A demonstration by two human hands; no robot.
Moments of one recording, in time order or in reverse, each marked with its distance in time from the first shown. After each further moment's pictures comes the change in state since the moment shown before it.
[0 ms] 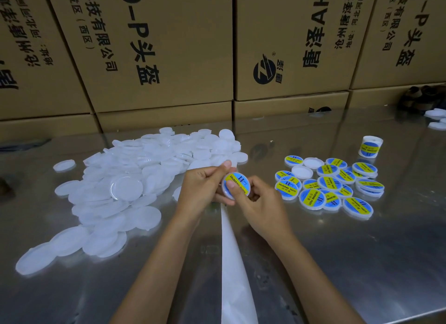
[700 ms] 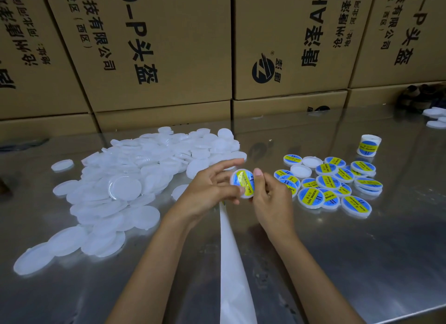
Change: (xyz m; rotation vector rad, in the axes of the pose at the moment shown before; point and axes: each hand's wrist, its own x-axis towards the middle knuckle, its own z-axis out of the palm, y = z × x) left_hand 0.000 0.000 -0.003 -0.010 -0.327 0.072; right_hand 0.006 0.000 -0.005 0.033 0.197 0.070
